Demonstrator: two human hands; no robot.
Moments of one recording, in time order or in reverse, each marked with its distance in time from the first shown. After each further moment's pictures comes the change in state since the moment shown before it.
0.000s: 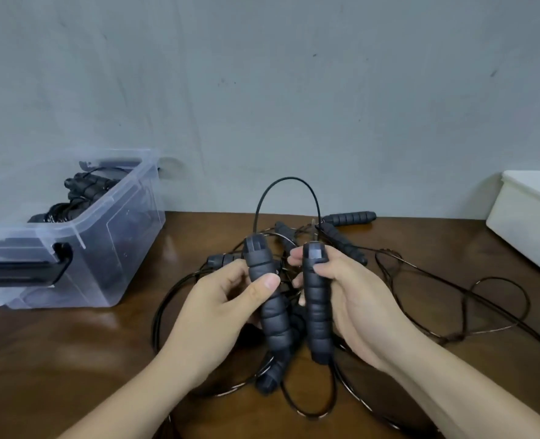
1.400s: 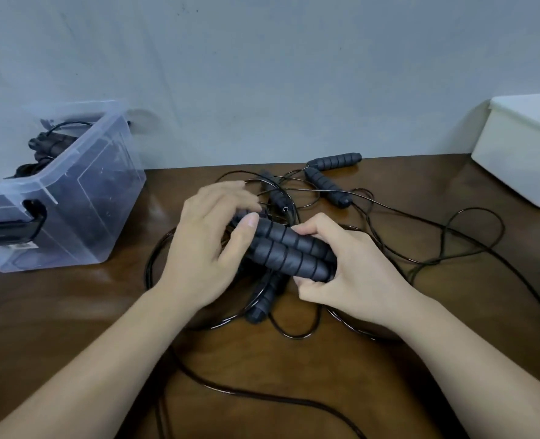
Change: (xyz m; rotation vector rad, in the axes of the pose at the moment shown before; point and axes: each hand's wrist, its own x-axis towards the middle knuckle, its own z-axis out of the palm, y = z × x) left_hand 0.011 -0.010 -0.001 0.725 0.093 0.575; right_hand -0.046 0.014 -0.031 -0.997 -0.096 -0.313
